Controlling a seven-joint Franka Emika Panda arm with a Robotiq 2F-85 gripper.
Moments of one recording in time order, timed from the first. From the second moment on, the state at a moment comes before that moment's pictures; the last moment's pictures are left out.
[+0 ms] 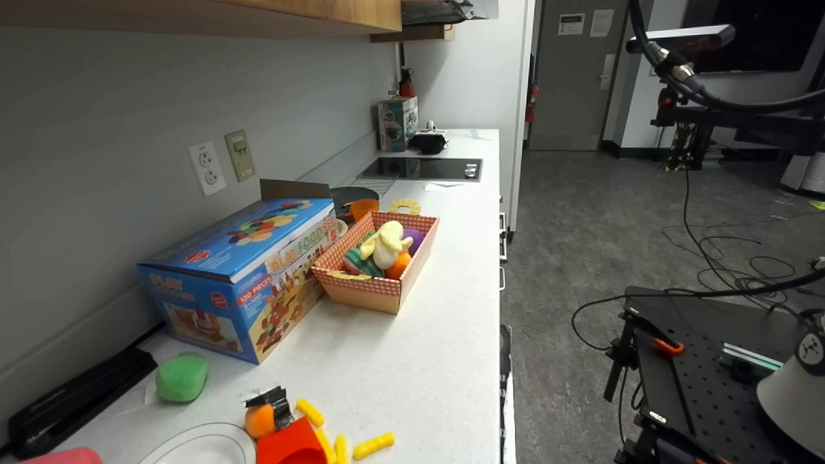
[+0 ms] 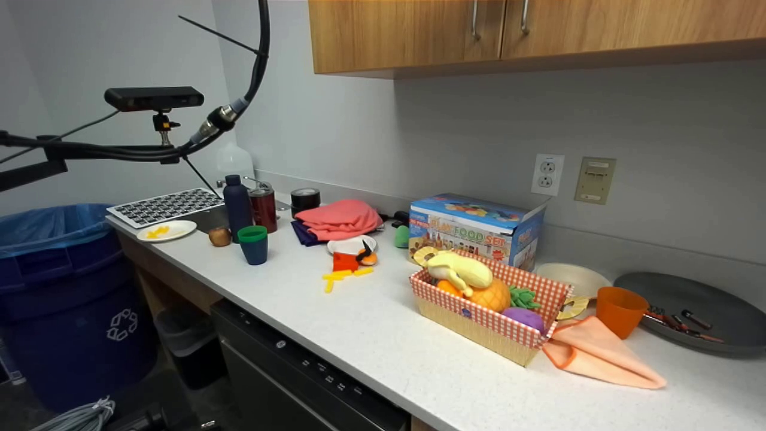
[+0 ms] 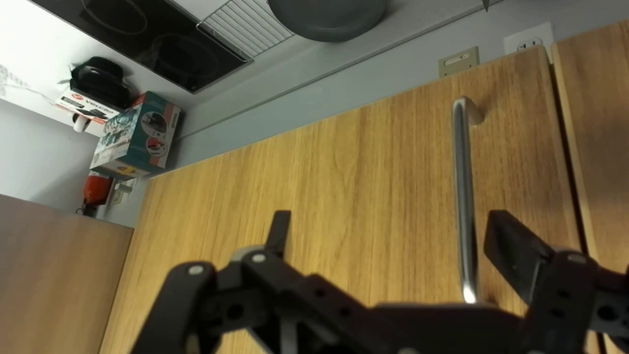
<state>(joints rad) -0.10 -0.05 0.03 -1.60 -0.54 2.29 0.60</state>
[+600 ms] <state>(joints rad) -0.10 -0.05 0.03 -1.60 -0.60 2.30 0.61</state>
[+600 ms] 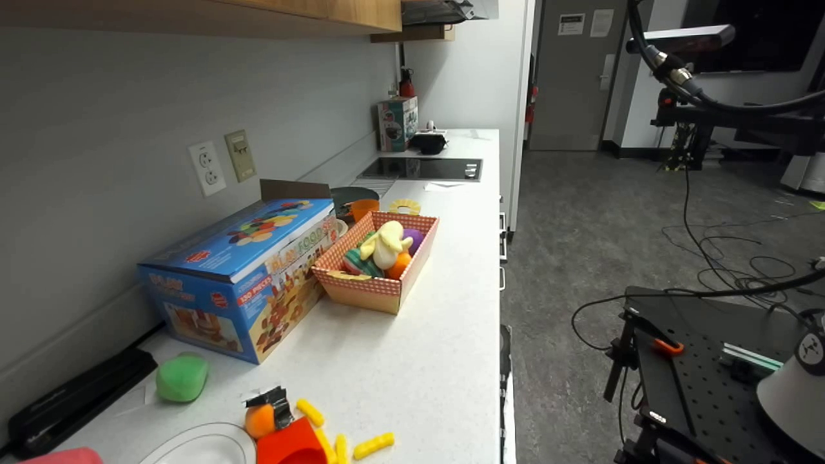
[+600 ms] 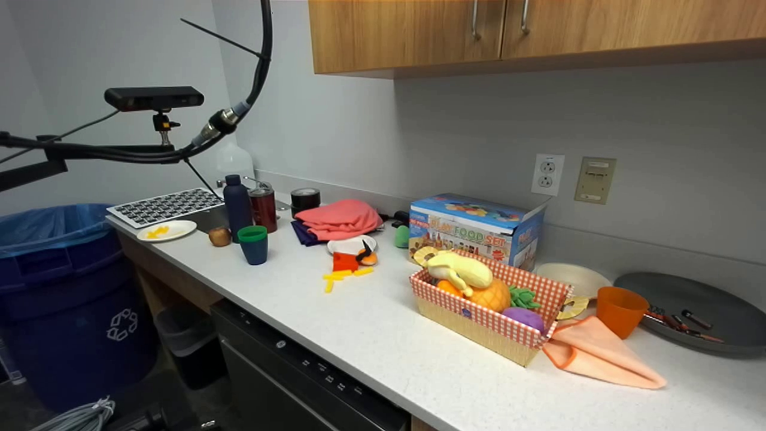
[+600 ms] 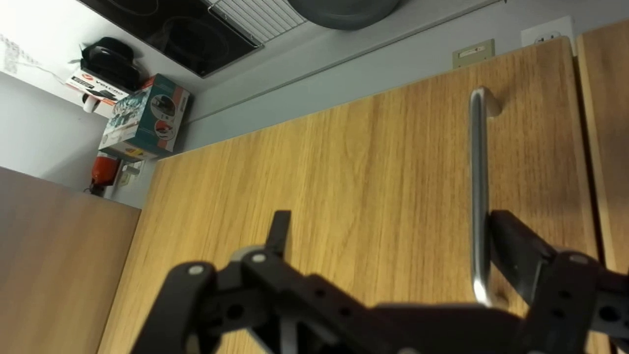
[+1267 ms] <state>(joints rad) -0.05 -0.05 0.05 -1.59 -0.76 2.16 0.69</state>
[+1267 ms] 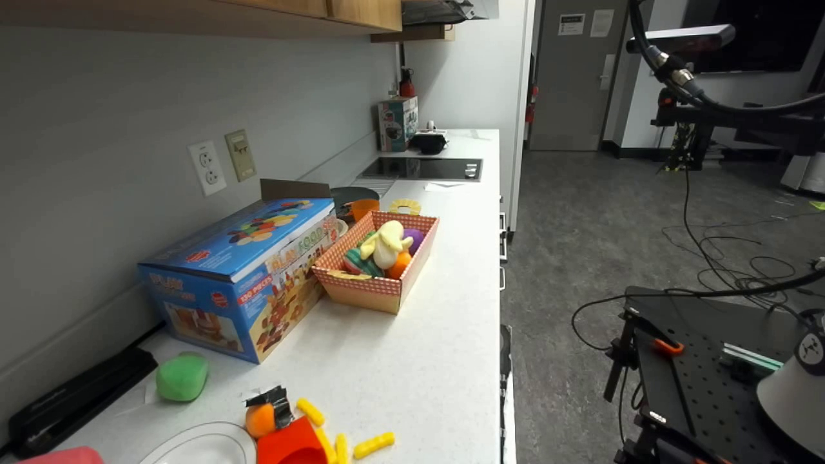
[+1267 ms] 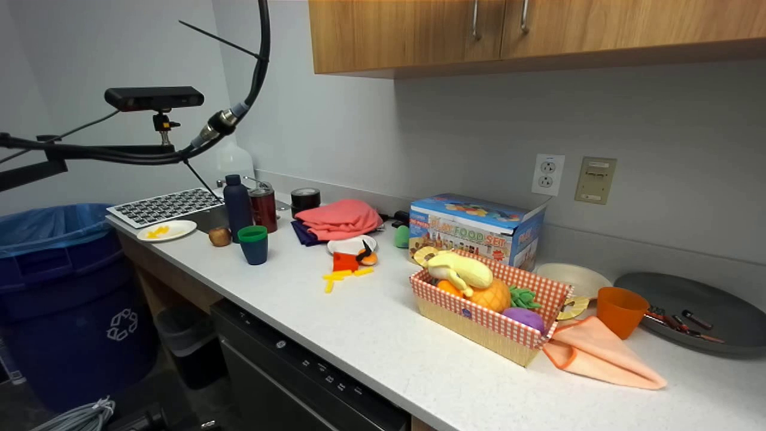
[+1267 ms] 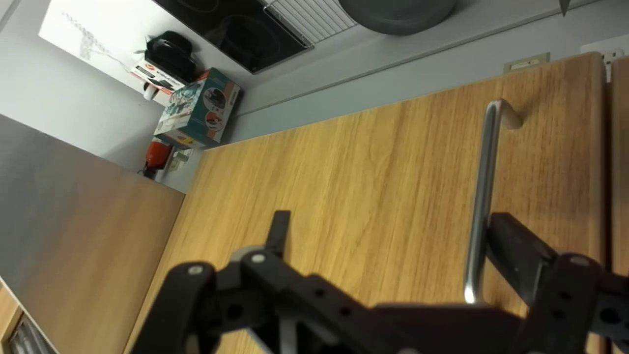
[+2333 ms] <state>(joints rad) -0.07 -0.24 -0.01 -1.88 -0.90 2.32 0.82</state>
